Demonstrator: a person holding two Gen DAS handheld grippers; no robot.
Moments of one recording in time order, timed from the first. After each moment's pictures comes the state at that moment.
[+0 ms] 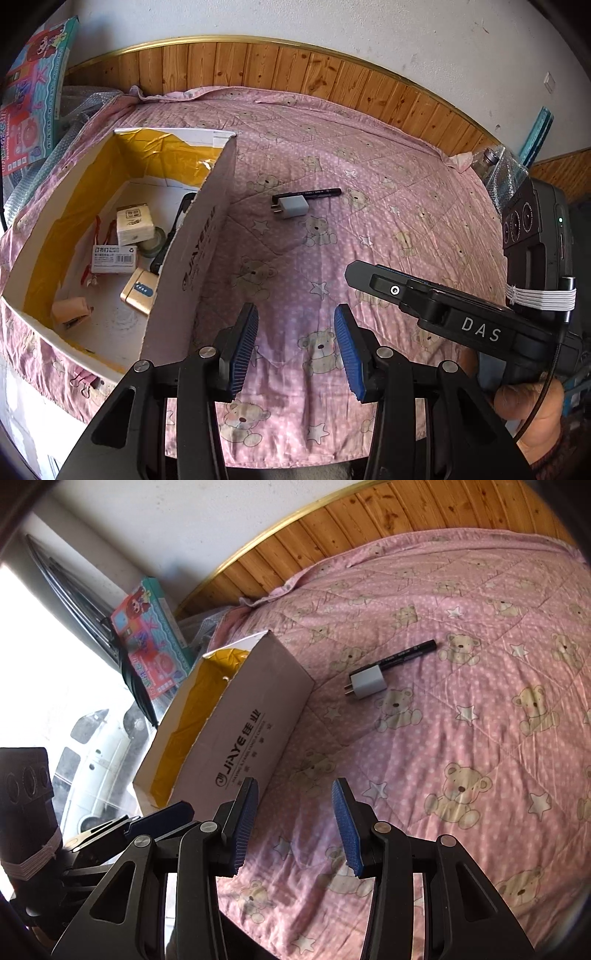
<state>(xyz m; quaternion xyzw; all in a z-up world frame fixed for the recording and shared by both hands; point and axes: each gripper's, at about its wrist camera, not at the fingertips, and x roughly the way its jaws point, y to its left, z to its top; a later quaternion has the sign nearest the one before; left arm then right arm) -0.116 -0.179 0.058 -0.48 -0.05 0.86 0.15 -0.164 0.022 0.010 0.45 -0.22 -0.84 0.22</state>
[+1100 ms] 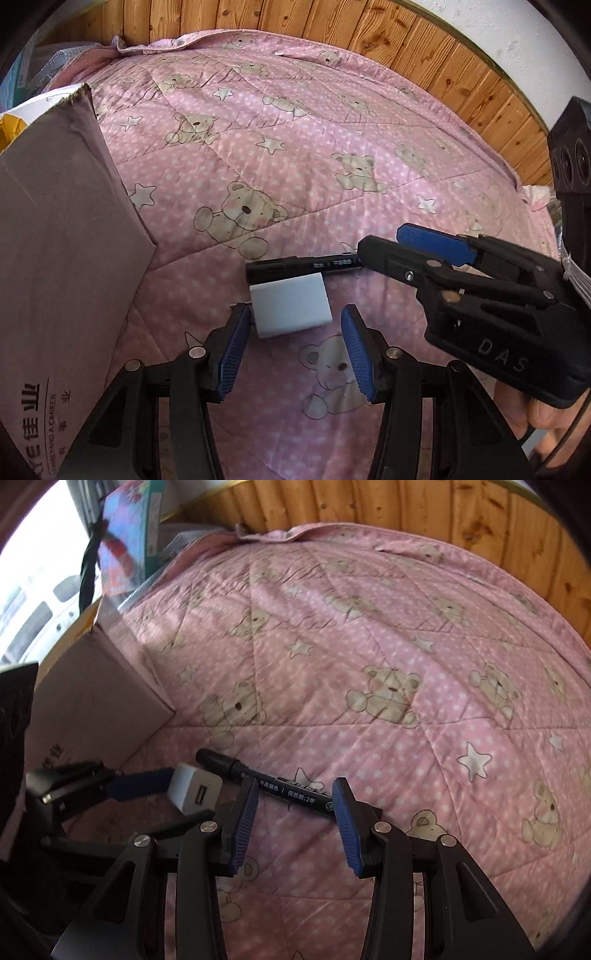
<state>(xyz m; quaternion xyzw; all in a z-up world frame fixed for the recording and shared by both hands) -0.324 -0.105 -0.069 -0.53 -0.08 0.84 0.07 -0.387 0.033 -0.071 0.49 0.06 -0.82 0.30</state>
